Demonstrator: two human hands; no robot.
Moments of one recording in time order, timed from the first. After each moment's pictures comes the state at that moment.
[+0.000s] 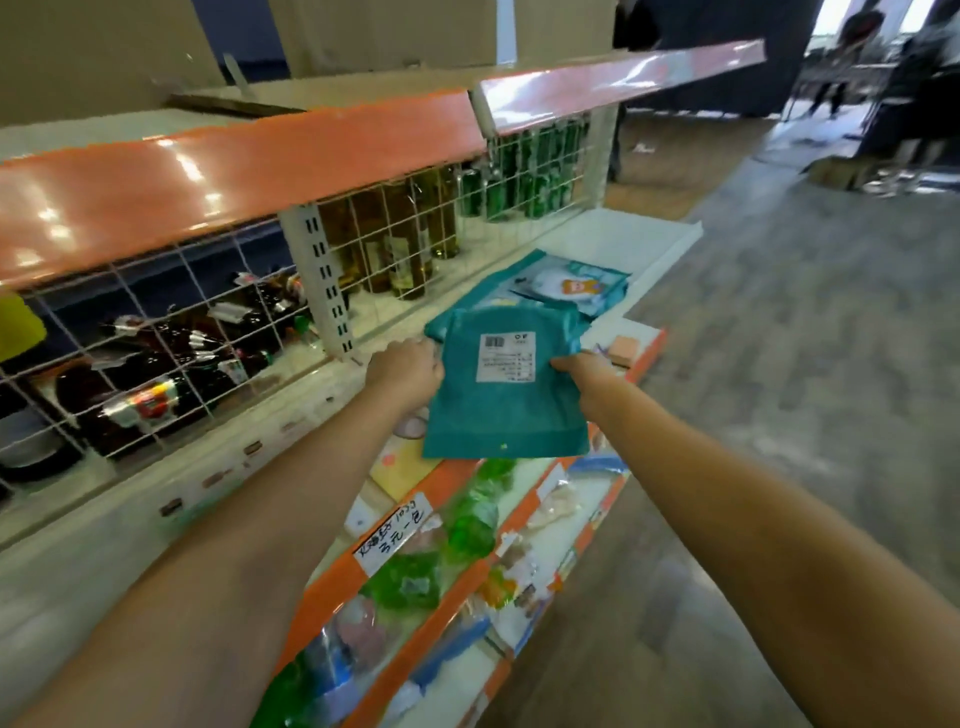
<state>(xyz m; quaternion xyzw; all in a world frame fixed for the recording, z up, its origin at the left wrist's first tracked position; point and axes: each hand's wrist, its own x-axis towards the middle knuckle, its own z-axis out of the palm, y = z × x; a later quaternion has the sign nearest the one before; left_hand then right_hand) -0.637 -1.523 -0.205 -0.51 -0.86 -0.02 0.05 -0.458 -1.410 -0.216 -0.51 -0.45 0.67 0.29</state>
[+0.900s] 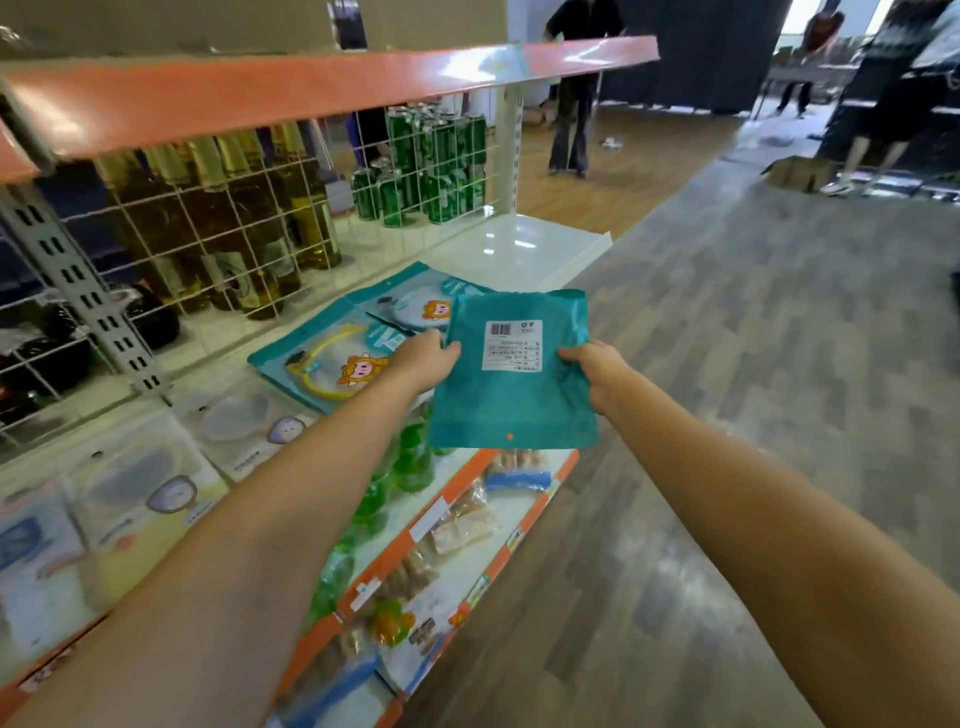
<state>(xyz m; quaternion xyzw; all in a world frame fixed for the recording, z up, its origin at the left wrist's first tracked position) -0.485 -1.294 -0.211 -0.45 -0.86 -0.19 -0.14 -0.298 -1.202 -0.213 -0.50 -0.46 0.66 0.31</state>
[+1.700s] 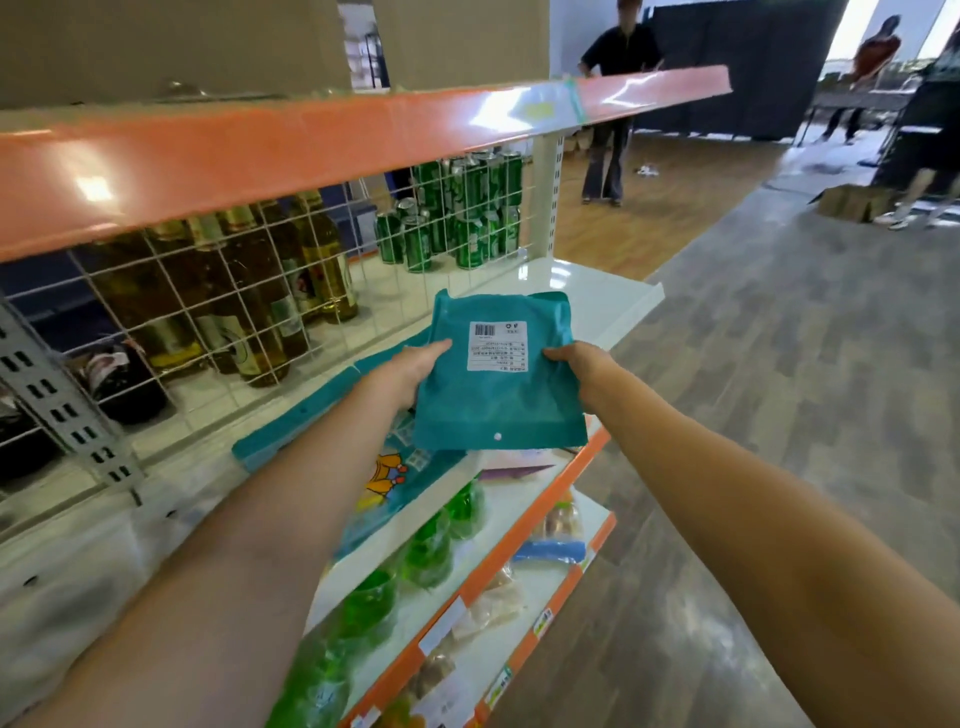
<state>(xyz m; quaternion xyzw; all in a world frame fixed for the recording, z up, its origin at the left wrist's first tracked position) -0.597 -1.187 -0.199 -0.17 -0.69 -0.53 -0.47 -0.417 -1.083 -0.194 -0.47 -0.49 0.70 0.24</state>
